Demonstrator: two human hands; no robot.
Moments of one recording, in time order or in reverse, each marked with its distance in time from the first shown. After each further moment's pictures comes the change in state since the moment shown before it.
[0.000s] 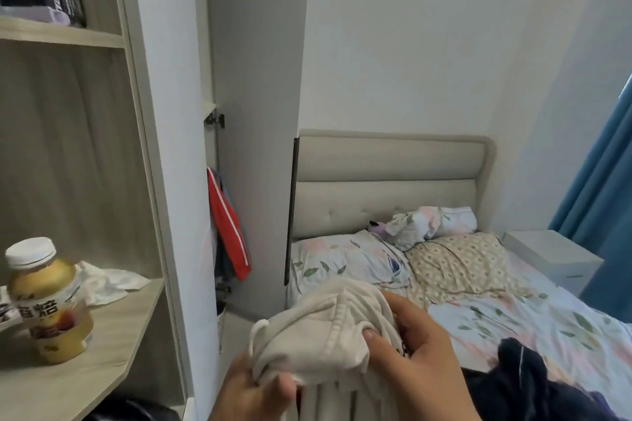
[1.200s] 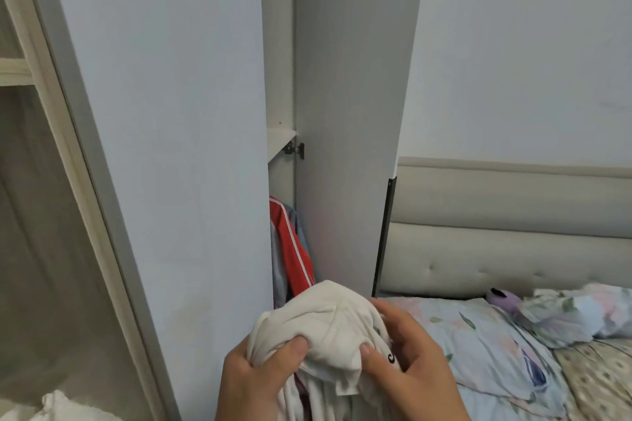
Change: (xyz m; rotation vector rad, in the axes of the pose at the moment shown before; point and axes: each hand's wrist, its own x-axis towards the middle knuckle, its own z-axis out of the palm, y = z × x) left_hand 0.275 0.059 -0.035 -0.007 0.575 0.188; right_hand 0.328 0.132 0.084 0.129 -0.289 -0.085
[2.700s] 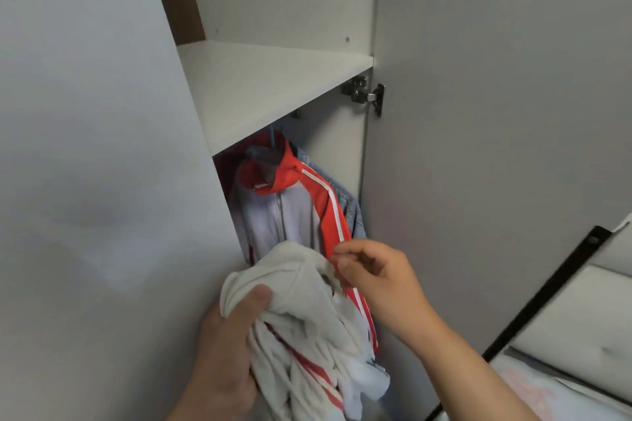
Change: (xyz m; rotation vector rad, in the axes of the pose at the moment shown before) left_hand 0.338 -0.142 0.077 -0.230 0.474 0.032; right_hand 0.427 0.237 0.046 0.178 -0.553 0.141
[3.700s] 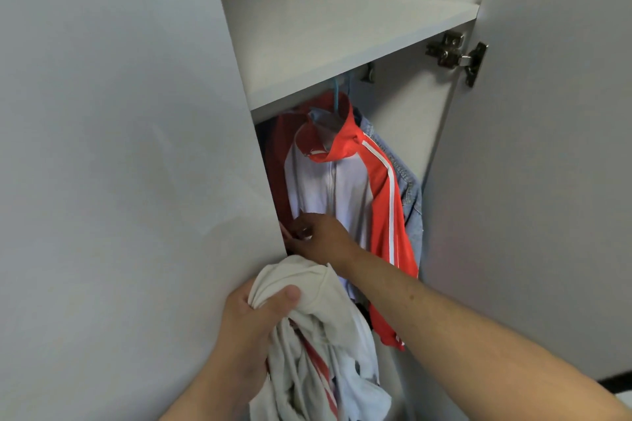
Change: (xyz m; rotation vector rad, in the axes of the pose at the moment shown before) left_hand -0.005 -0.022 -0.021 0.170 0.107 0.008; right_hand 0.116 0.107 0.112 -0.539 -0.461 -0.103
